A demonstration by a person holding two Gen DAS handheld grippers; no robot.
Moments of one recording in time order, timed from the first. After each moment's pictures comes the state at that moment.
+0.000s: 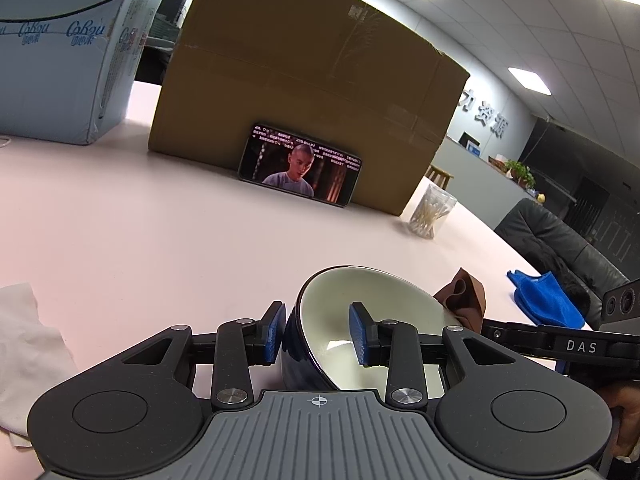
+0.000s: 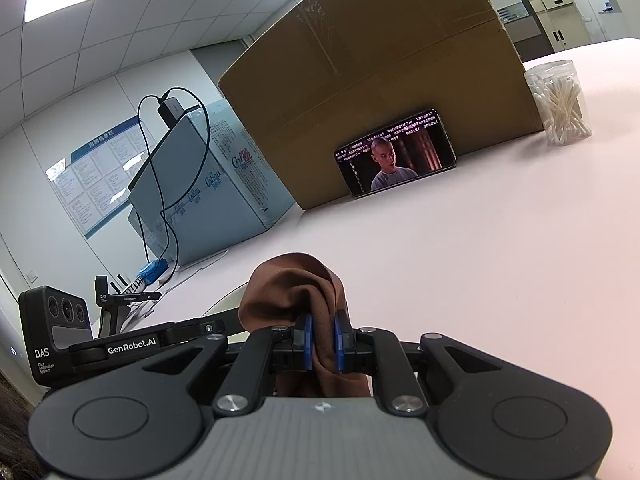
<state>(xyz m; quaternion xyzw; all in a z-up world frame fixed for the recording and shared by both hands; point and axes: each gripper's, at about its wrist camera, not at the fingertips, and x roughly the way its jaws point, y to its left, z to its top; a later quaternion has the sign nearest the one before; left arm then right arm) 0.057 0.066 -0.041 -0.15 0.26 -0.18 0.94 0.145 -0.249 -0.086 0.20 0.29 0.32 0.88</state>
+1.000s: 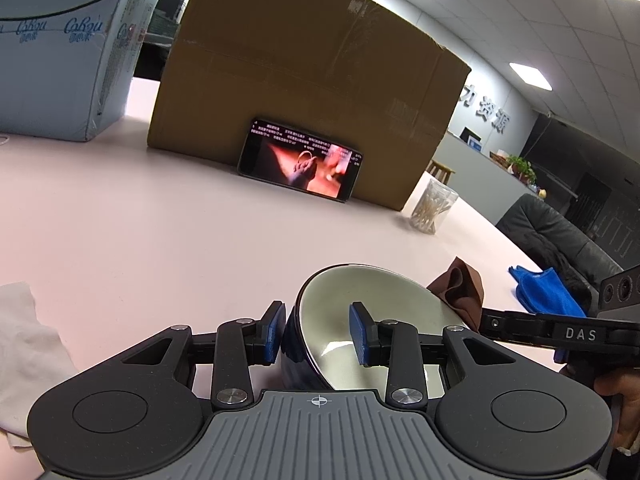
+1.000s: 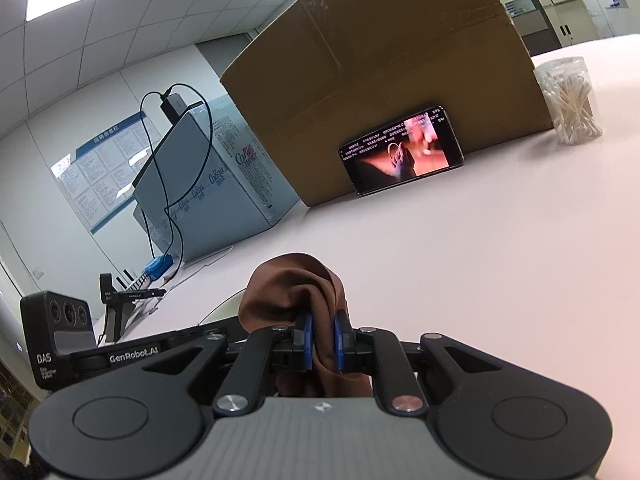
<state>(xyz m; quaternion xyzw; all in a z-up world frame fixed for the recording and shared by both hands) 0.059 0.068 -0.044 -0.15 0.27 -0.18 0.93 0.149 -0.245 -0.080 0.18 0.30 0.33 0.88</state>
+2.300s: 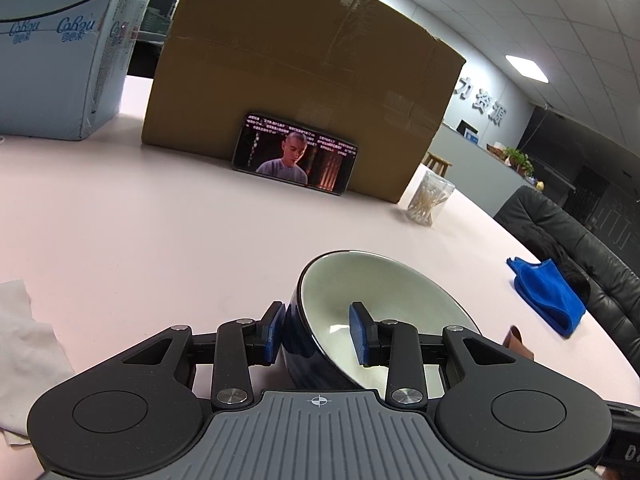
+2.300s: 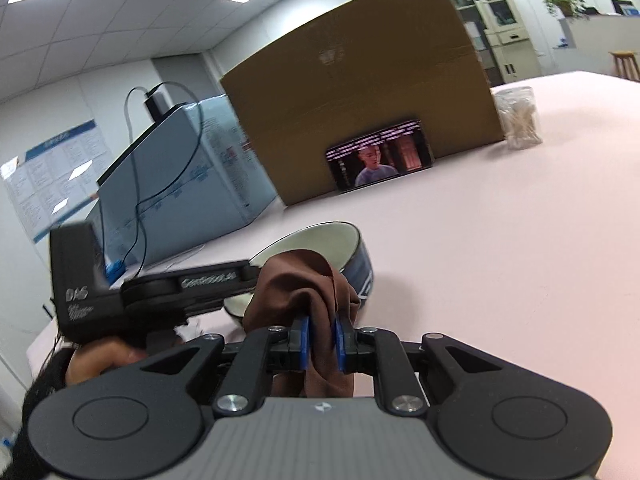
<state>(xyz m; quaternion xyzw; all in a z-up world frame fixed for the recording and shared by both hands) 0.059 0.060 -0.044 -0.13 0.28 -0.18 0.93 0.047 -0.204 -0.076 0.19 0.27 0.21 0.92</state>
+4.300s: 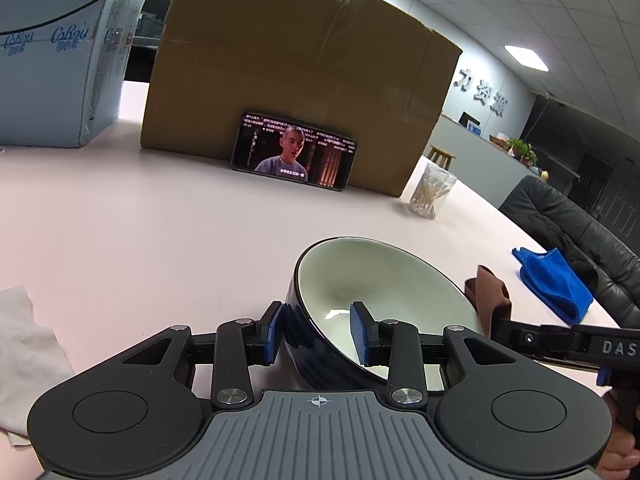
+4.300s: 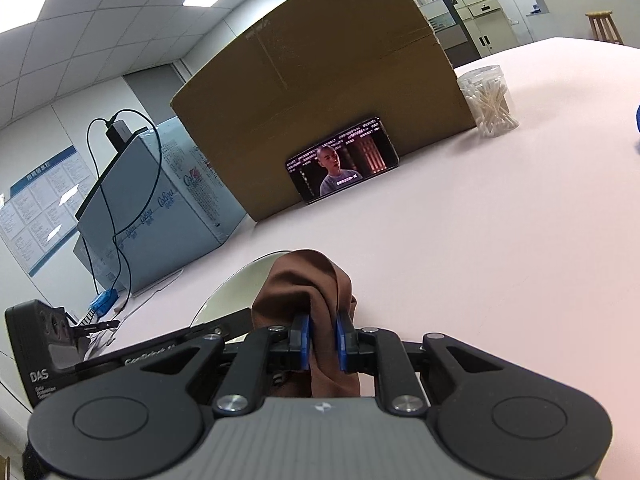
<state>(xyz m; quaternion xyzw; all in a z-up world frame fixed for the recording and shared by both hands) 0.054 0.053 -0.044 -0.11 0.28 -0.18 0.94 0.102 -0.236 -0.081 0.22 0.30 0.20 0.91</state>
